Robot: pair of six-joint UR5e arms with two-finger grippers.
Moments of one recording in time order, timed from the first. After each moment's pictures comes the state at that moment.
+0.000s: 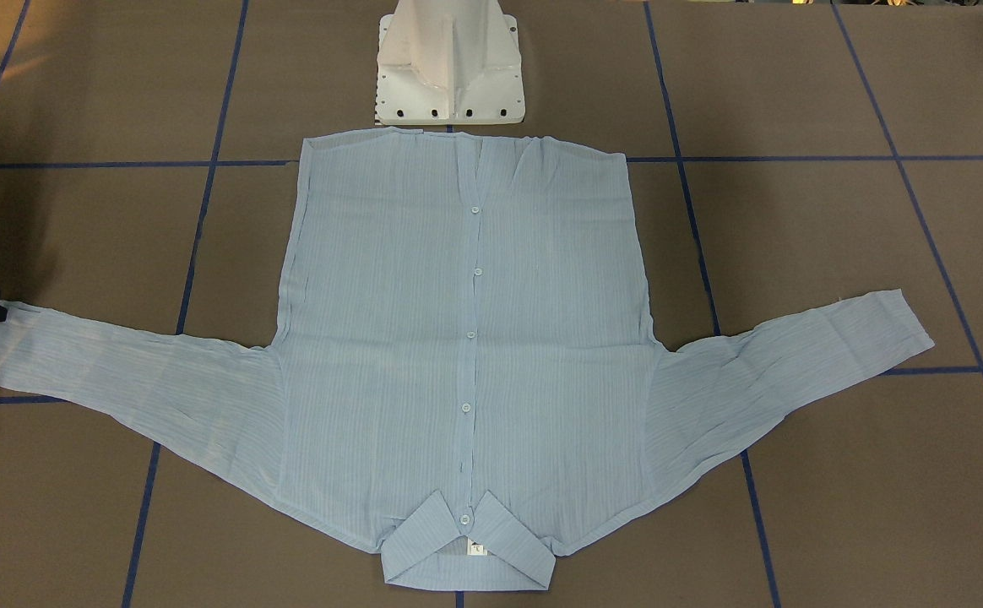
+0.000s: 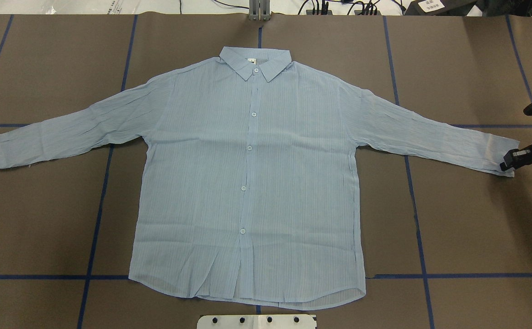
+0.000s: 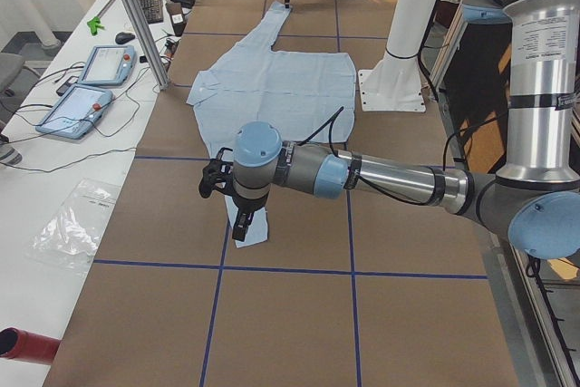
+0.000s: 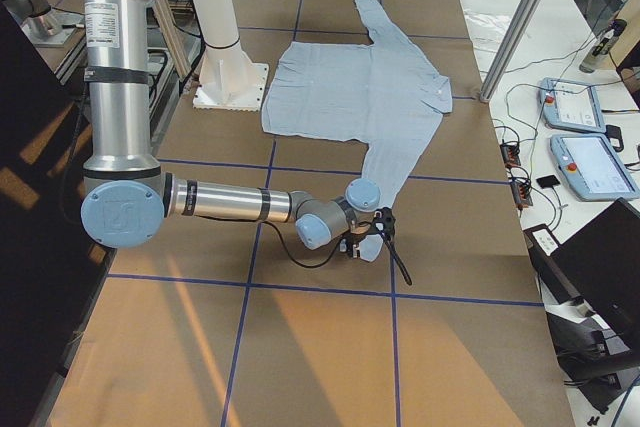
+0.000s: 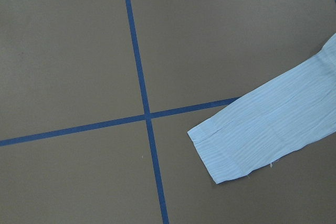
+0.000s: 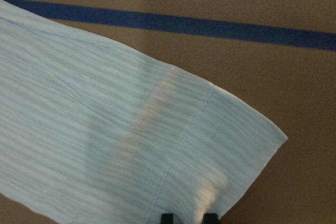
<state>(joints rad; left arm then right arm) -1.59 -1.50 -1.82 -1.66 -2.39 0.01 1.11 -1.58 1.41 -0.97 2.31 0.50</state>
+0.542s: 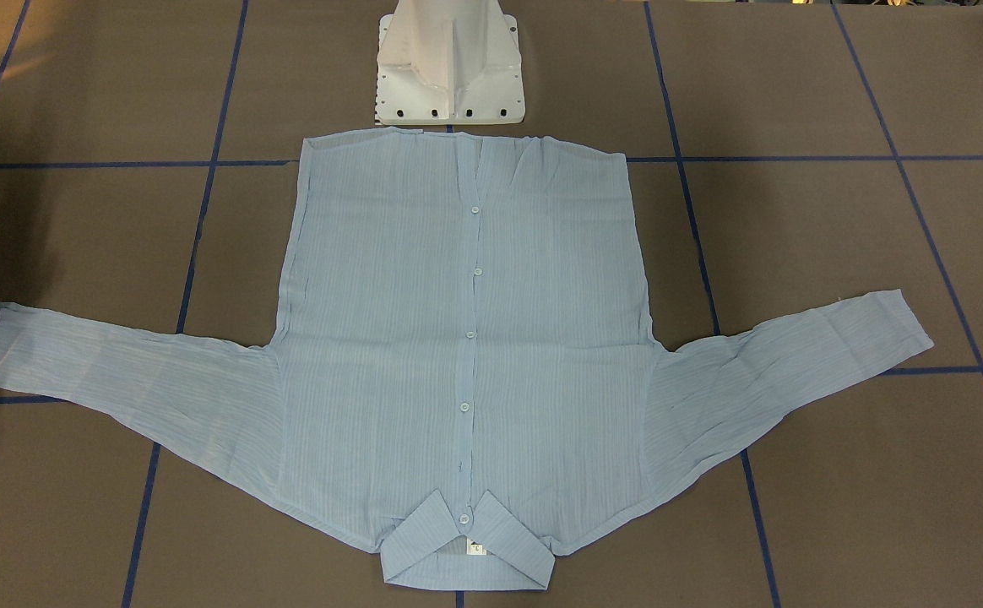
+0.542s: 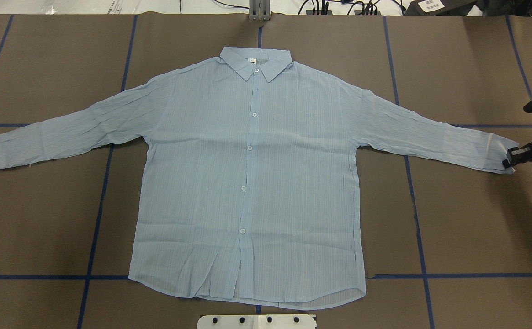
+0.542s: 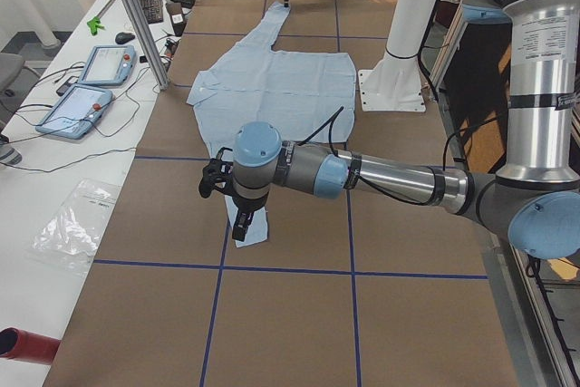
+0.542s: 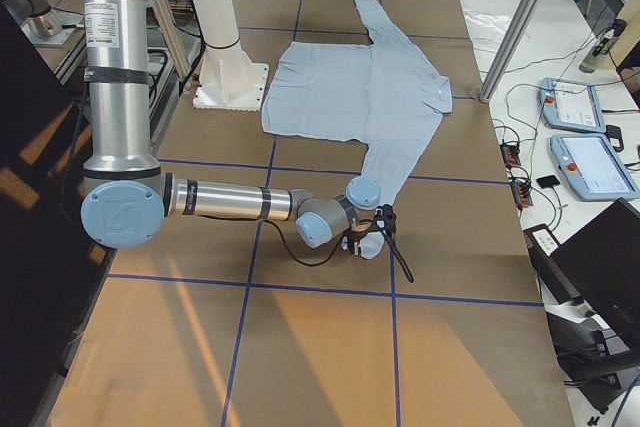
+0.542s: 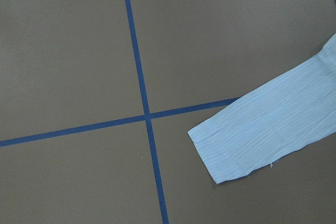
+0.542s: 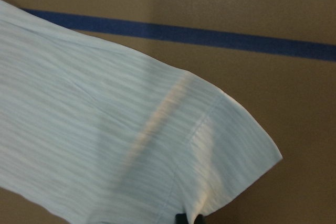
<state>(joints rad) -1.59 -1.50 -1.82 -1.66 -2.39 0.01 1.12 -1.58 1.43 -0.96 2.31 0.50</state>
